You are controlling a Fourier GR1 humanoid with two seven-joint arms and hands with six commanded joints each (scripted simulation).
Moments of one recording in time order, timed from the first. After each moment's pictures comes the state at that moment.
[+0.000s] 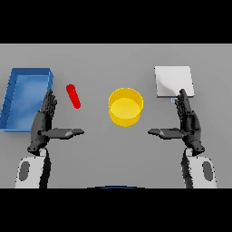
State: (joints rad) left arm 0.00 0.00 0.00 -1.57 0.00 0.00 0.00; right arm 0.00 0.00 0.00 -1.57 0.00 0.00 0.00
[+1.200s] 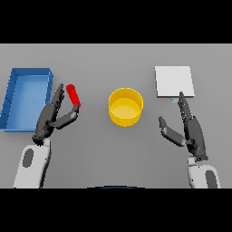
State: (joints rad) left arm -0.13 0.07 -0.05 -1.44 -0.12 -0.04 0.05; right arm 0.10 -0.08 0.10 -1.70 0.18 -0.01 -0.11
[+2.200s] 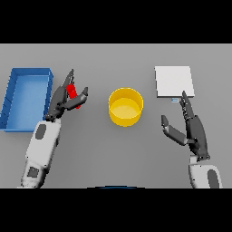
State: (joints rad) left arm -0.45 0.05 0.04 -1.00 -0.13 -0.02 -0.09; right arm 0.09 -0.08 0.08 -1.71 0.16 0.00 -0.08
